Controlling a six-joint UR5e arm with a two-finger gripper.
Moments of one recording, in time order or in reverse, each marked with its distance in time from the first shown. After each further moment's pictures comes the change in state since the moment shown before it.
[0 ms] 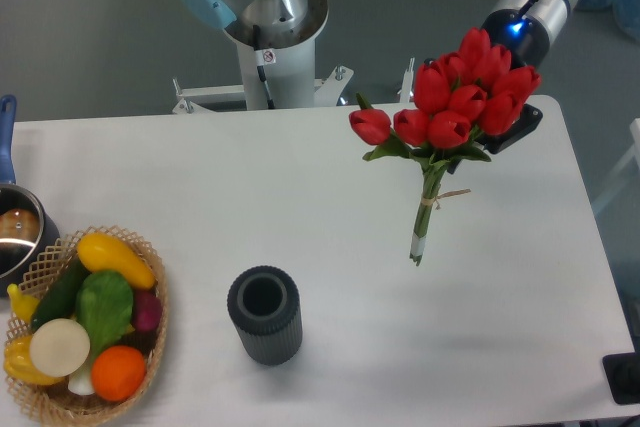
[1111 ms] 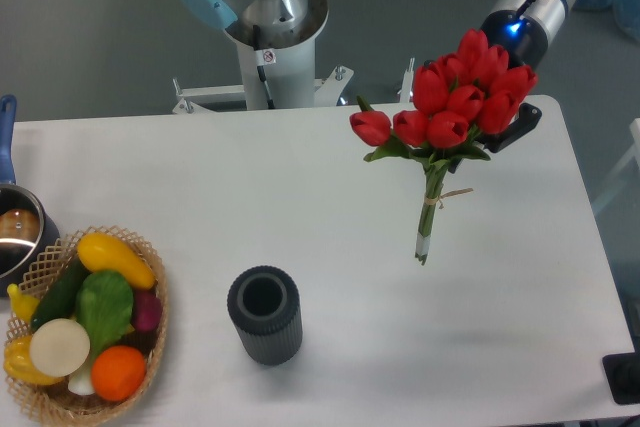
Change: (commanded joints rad) arm 0.011 0.024 -0.022 -0.005 0.057 0.014
